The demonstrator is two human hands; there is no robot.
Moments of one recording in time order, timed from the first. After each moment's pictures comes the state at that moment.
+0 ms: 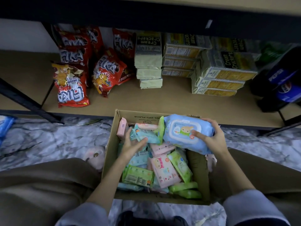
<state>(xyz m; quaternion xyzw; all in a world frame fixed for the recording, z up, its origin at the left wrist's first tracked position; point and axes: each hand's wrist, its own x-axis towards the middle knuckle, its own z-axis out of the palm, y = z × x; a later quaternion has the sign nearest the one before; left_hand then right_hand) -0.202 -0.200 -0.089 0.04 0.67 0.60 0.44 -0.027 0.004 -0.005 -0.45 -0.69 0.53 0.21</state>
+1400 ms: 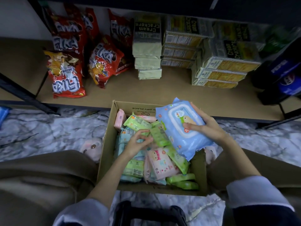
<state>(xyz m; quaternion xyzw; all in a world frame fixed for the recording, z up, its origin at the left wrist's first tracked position) -0.184 -0.194 -0.096 0.16 0.69 0.52 0.47 -0.040 0.015 0.015 -0.39 -0.69 0.61 0.01</state>
